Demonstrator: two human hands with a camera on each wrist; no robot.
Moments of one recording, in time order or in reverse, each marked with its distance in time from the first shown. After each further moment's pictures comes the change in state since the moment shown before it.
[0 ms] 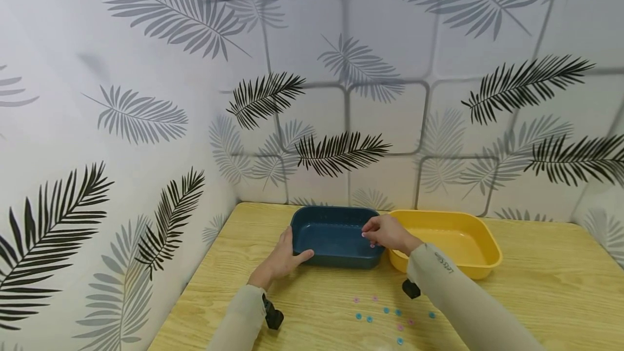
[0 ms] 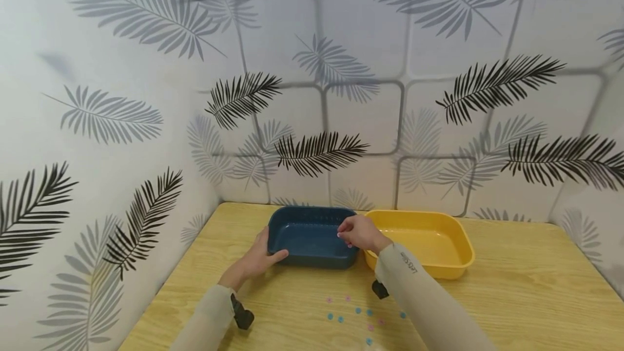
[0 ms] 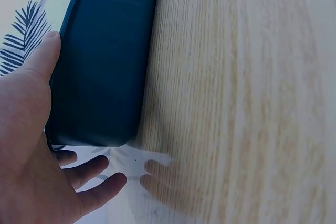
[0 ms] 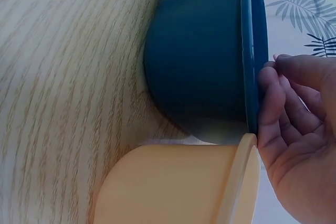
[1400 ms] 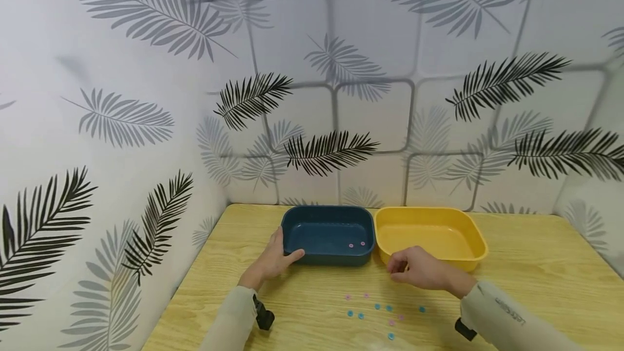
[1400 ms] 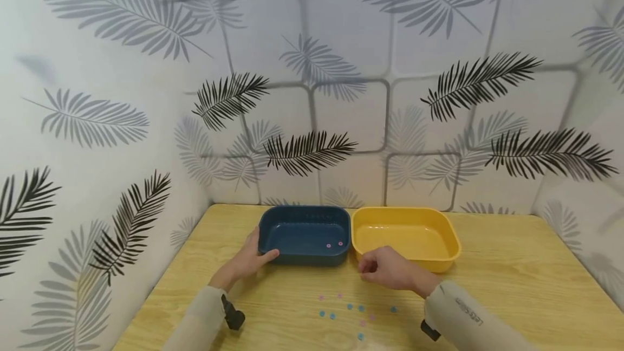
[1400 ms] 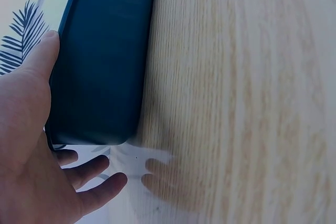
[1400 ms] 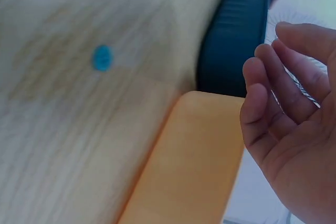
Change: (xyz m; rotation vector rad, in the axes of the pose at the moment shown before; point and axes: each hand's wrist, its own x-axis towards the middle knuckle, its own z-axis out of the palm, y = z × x) left_hand 0.002 0.001 0.002 0.039 0.012 0.000; right_hand -0.107 0.023 -0.032 -0.180 -0.187 -0.276
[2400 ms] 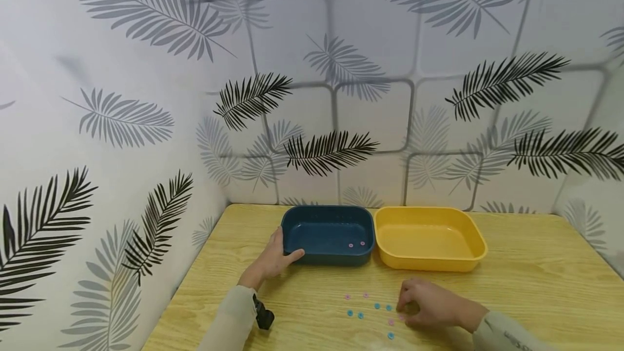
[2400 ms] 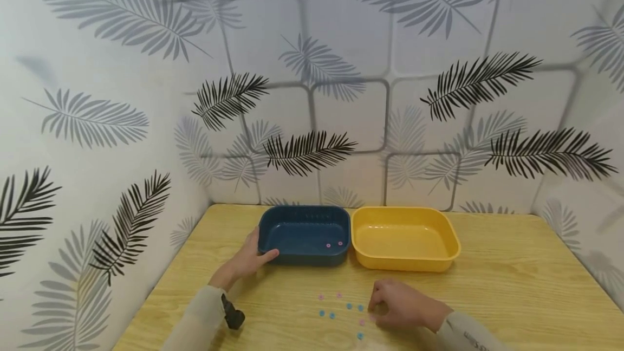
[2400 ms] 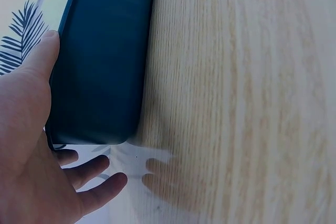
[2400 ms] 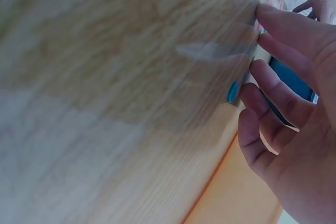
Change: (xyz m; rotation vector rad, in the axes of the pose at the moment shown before) left_hand -0.003 0.002 -0.003 0.001 -0.017 -0.006; right_hand -0.038 0.026 0.038 -0.253 -0.158 -0.090
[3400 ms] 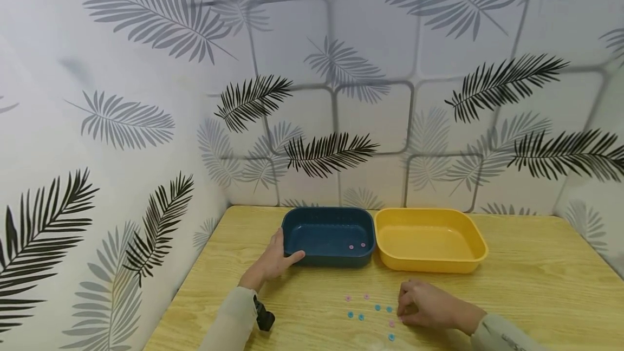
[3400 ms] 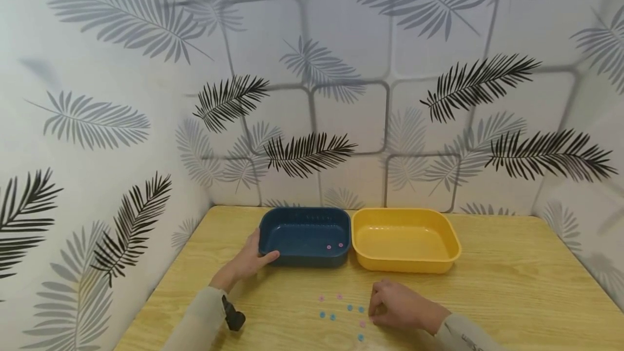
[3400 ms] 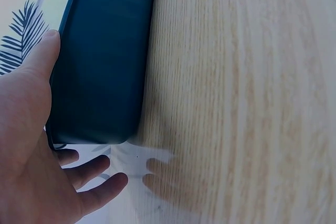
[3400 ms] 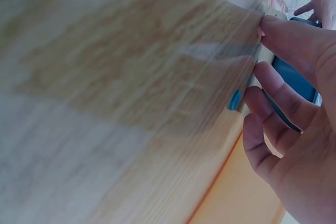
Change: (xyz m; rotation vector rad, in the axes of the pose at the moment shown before) left_hand 0.001 0.001 -0.001 0.041 0.008 0.013; right_hand 0.002 0.004 0.006 -0.001 0.046 -0.061
